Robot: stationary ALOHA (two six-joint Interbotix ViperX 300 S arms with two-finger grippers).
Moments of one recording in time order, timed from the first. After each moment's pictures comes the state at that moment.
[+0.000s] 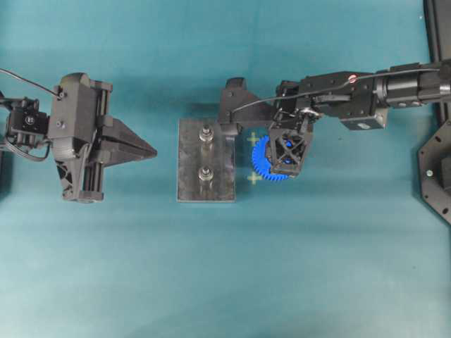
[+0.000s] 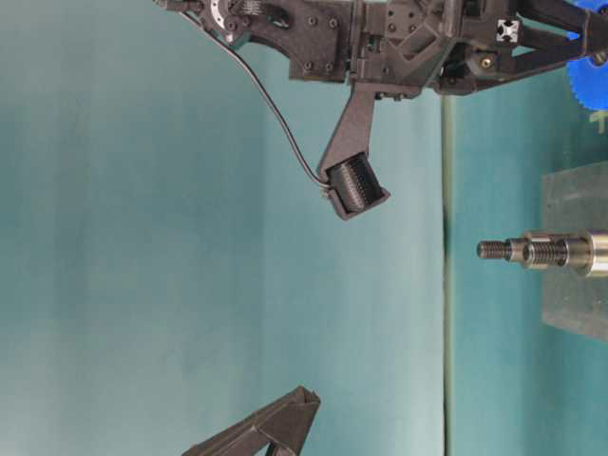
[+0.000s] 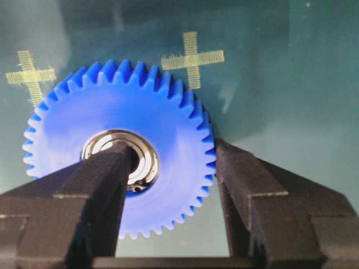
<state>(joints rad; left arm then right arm) -0.02 -0.44 0.82 0.02 0.14 0.04 -0.18 0.17 0.52 0.06 0.73 -0.10</state>
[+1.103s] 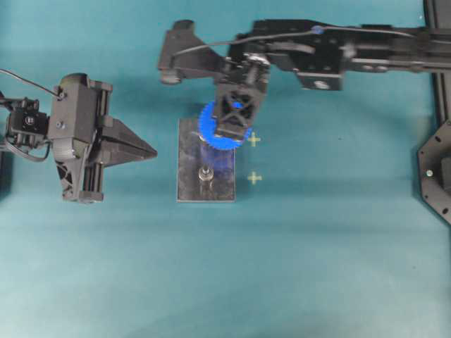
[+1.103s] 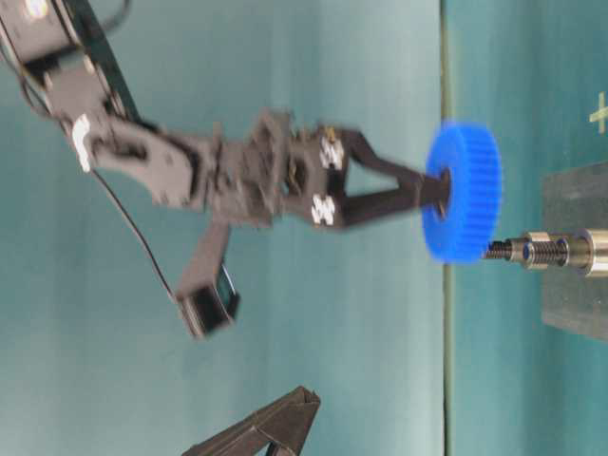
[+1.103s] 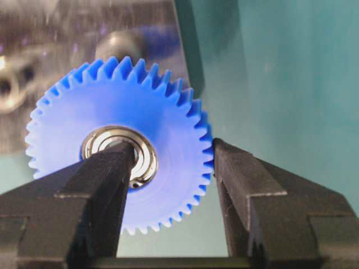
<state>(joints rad) -0.02 -0.44 0.82 0.02 0.14 0.03 -0.22 0.28 0.03 0.06 1.05 -0.05</state>
